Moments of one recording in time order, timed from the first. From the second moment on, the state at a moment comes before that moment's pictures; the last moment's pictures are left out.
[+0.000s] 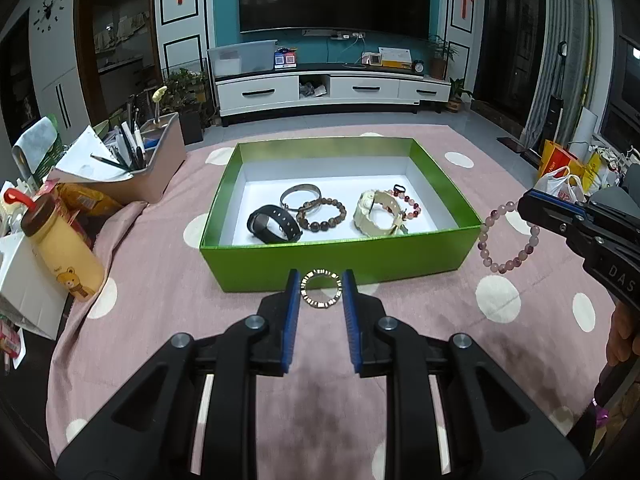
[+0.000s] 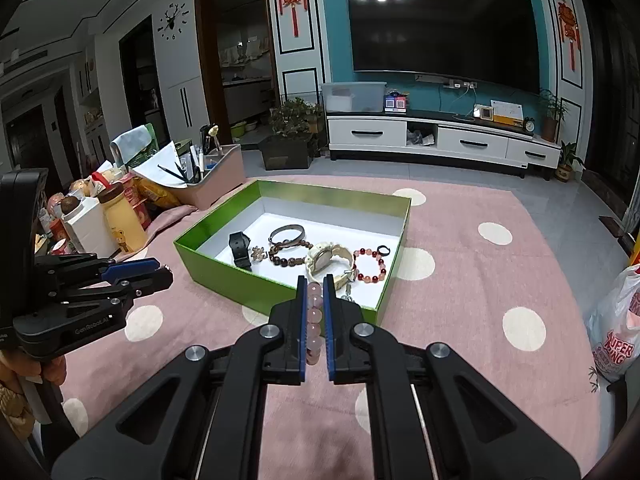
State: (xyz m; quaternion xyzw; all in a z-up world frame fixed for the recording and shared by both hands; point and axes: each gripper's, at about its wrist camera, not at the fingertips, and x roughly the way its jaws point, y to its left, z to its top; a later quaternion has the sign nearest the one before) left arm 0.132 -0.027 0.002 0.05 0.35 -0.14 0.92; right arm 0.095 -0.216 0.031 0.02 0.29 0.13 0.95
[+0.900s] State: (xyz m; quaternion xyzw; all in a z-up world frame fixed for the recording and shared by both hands) left arm 0.205 -0.049 0.021 0.07 0.33 -0.14 0.93; right arm 0.154 -0.219 0.054 0.00 0.26 0.13 0.96
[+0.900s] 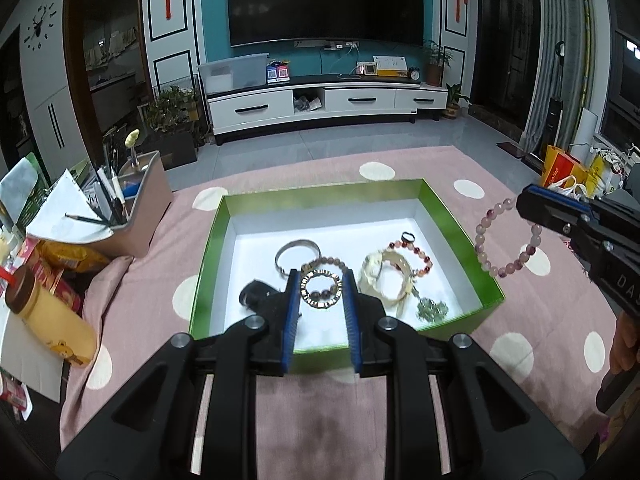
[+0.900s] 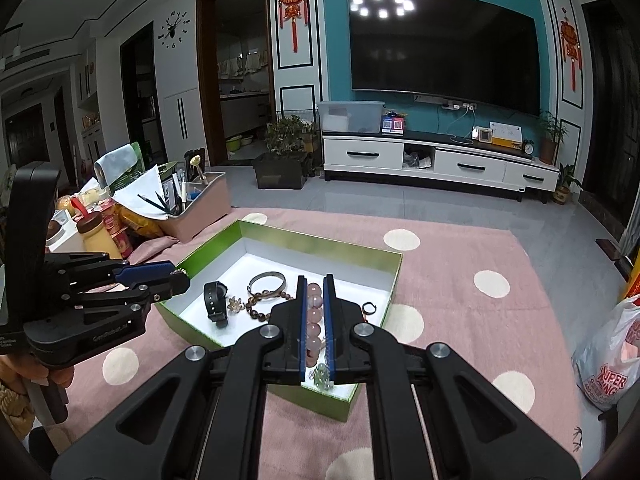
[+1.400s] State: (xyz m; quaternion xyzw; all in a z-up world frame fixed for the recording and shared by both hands) left arm 0.254 -0.055 0.022 0.06 0.34 -0.14 0.93; right arm 0.185 -0.214 0.047 0.00 0.27 0.13 0.95
